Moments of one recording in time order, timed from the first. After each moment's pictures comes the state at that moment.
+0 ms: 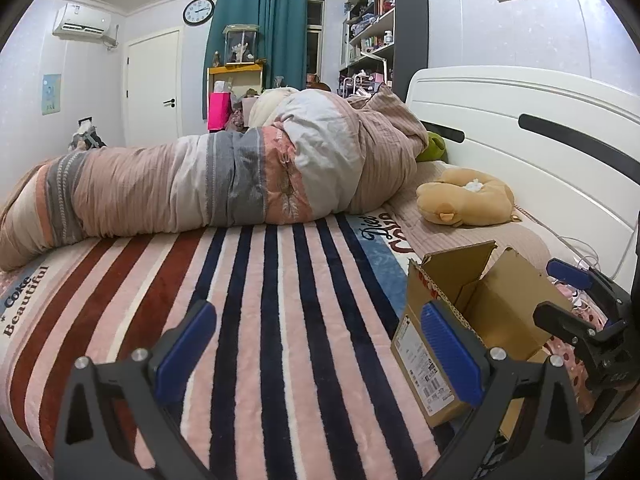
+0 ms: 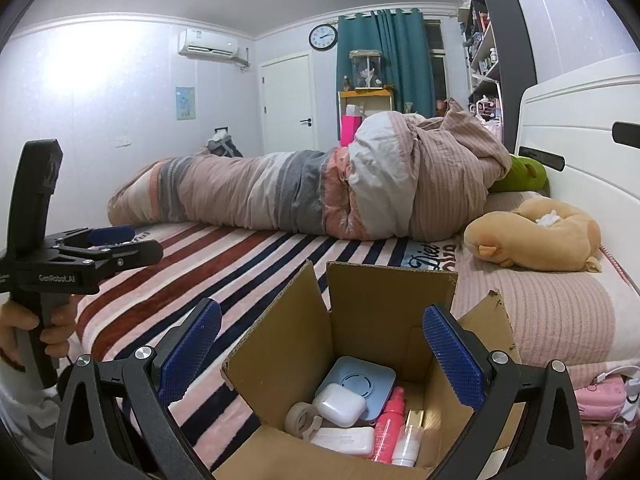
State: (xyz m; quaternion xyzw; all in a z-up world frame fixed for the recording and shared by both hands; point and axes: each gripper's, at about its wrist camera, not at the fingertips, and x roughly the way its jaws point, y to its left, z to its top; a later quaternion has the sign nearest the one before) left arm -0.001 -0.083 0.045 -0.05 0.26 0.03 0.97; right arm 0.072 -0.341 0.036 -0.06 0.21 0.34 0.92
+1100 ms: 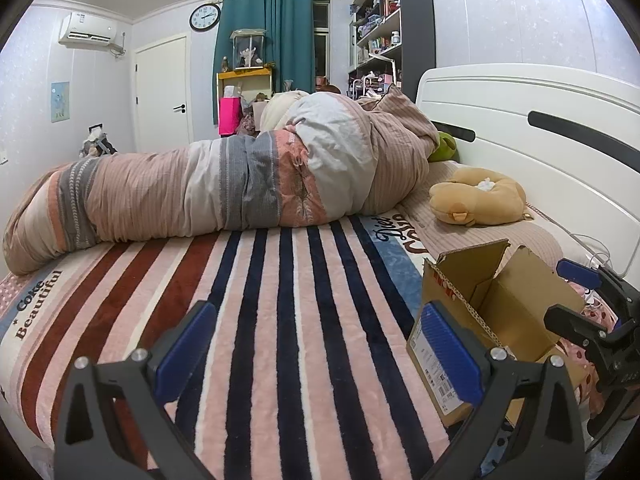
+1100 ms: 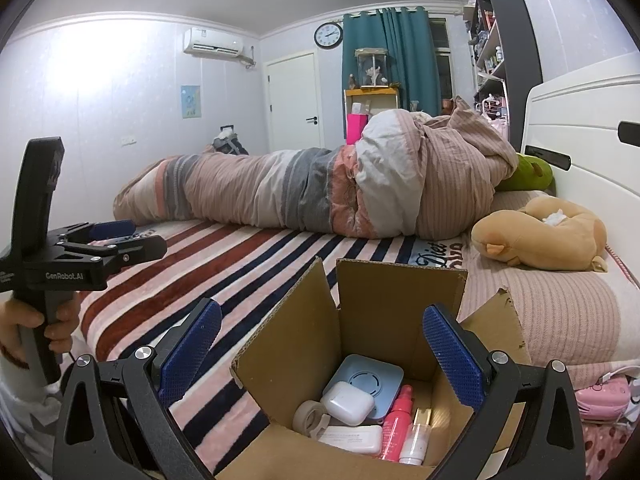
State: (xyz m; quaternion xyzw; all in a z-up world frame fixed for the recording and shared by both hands) left arm -0.004 -0.080 0.045 -0.04 0.25 0.05 0.97; right arm 0.067 -0.333 0.034 -0.06 0.21 0.34 0.91
